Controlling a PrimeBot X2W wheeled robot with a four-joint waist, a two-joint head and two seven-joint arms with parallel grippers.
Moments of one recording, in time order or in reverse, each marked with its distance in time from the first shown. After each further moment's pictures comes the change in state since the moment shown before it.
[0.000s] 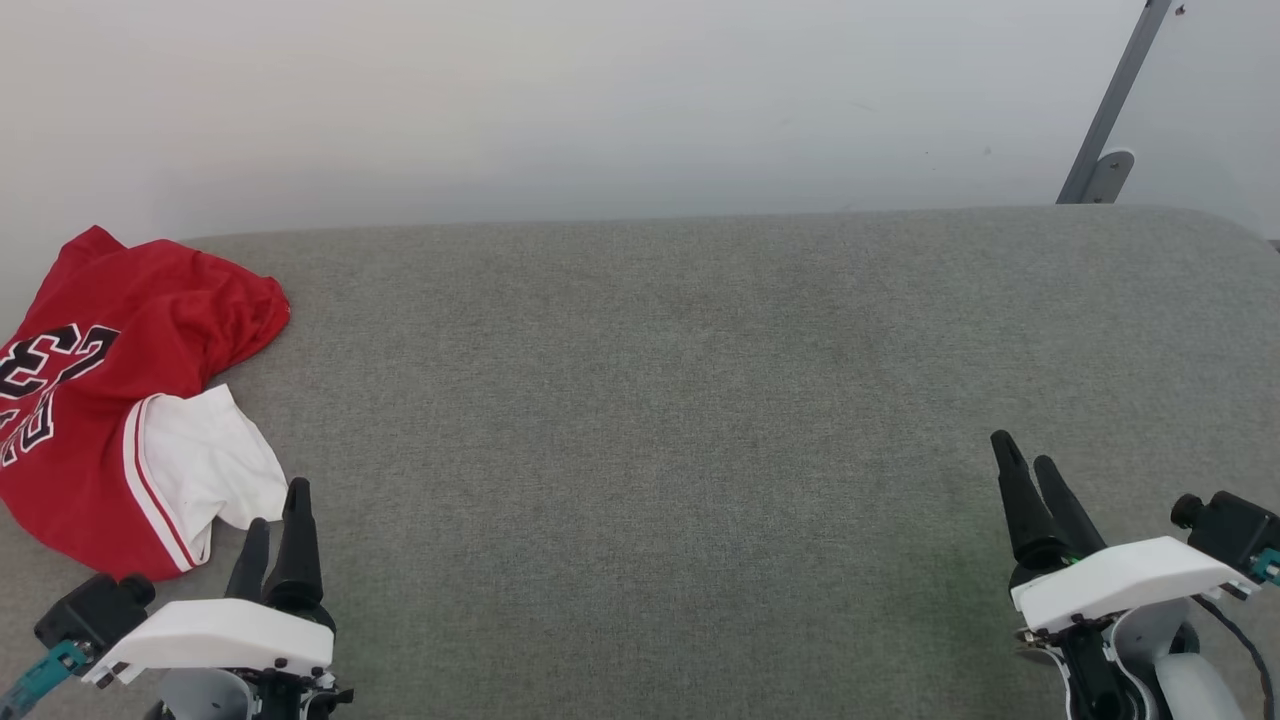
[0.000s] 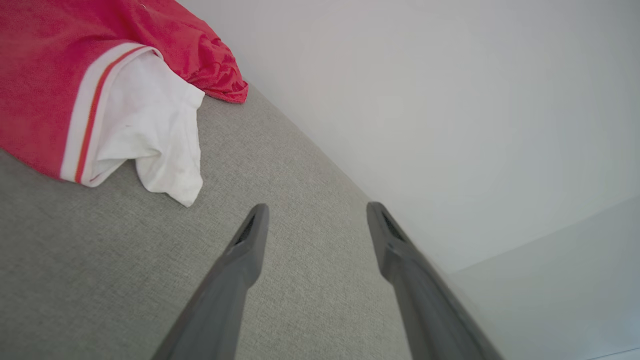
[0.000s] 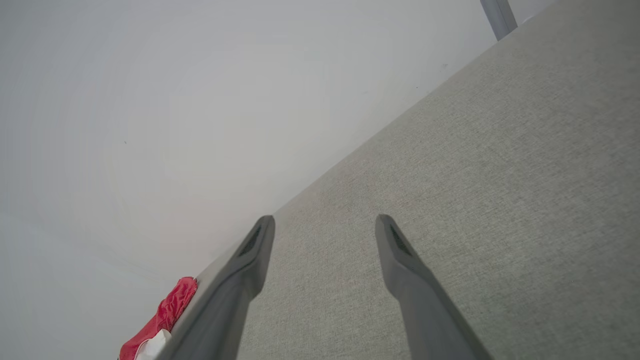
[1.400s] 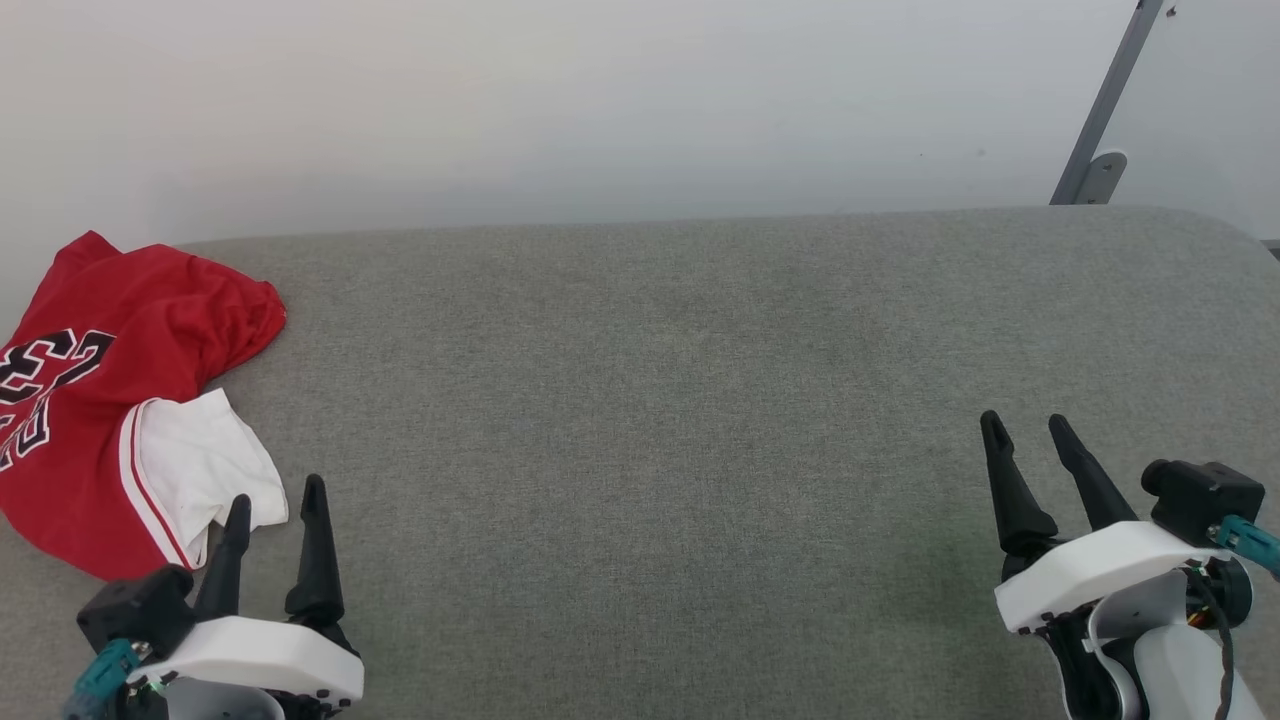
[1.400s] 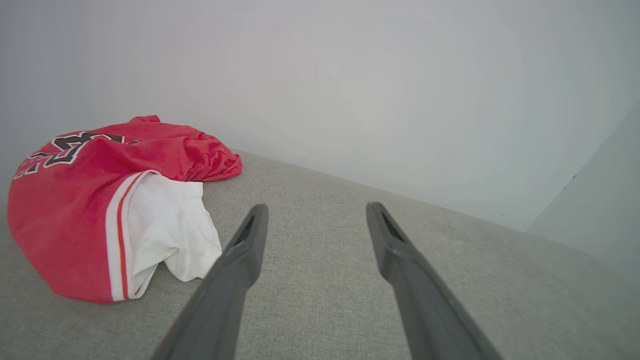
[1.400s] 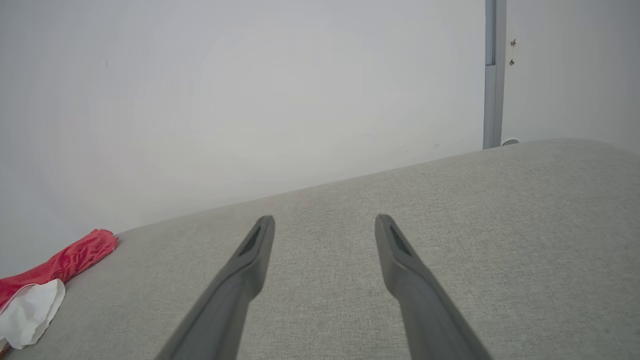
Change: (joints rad) left arm 0.028 0.006 -0.009 -0.031 0.482 -0.050 -0.114; right arm -0.034 -0.037 0.035 -0.002 -0.409 0.000 -0.090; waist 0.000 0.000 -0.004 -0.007
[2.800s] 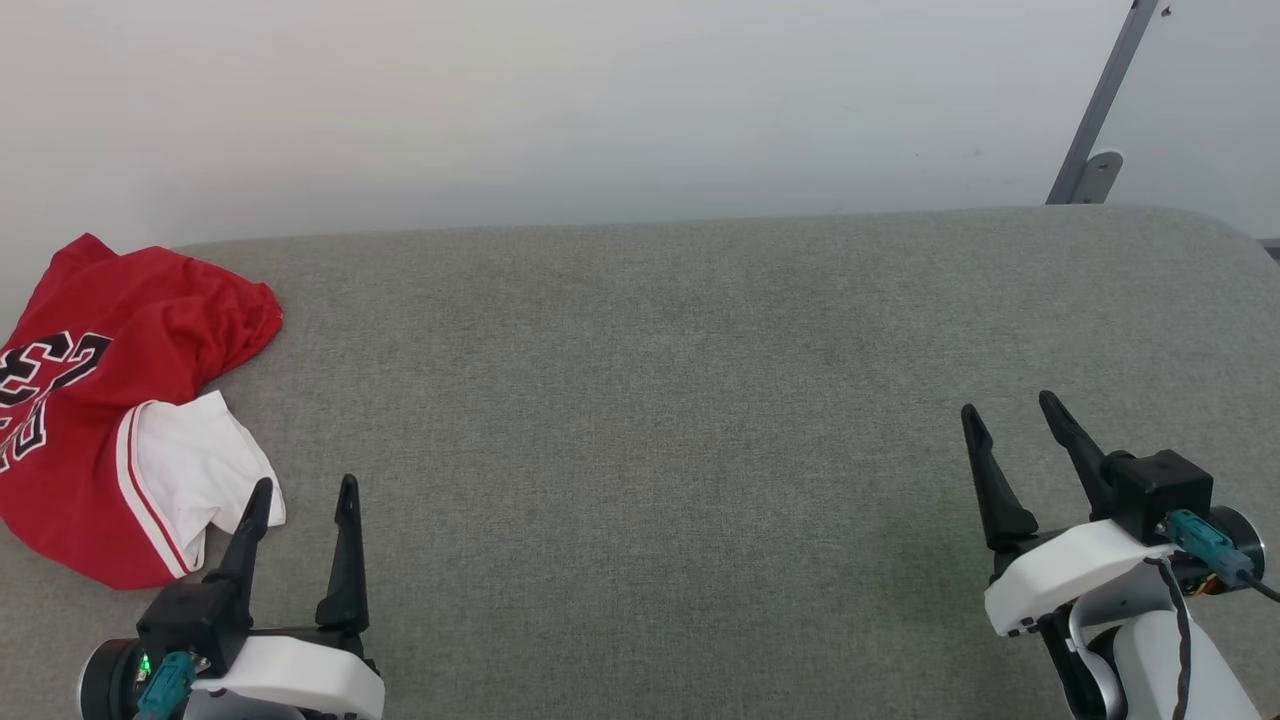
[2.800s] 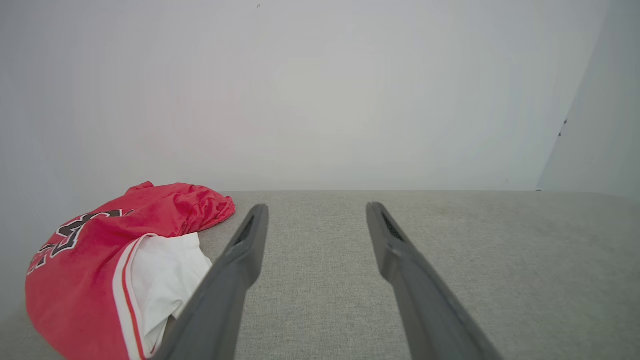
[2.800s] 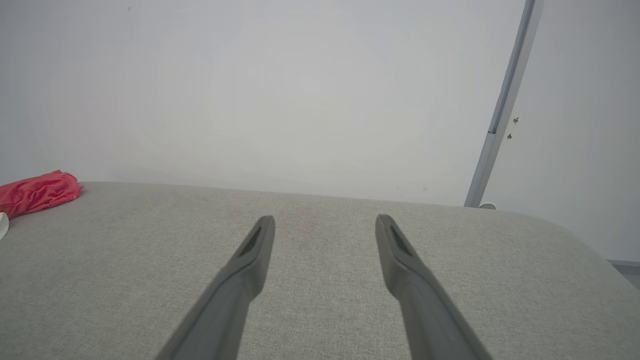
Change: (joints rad) left arm 0.025 0.006 -0.026 -0.039 0.263 -0.026 -0.074; right arm -0.024 -0.019 0.028 0.010 -0.280 0.001 -0.070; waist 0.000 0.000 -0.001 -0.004
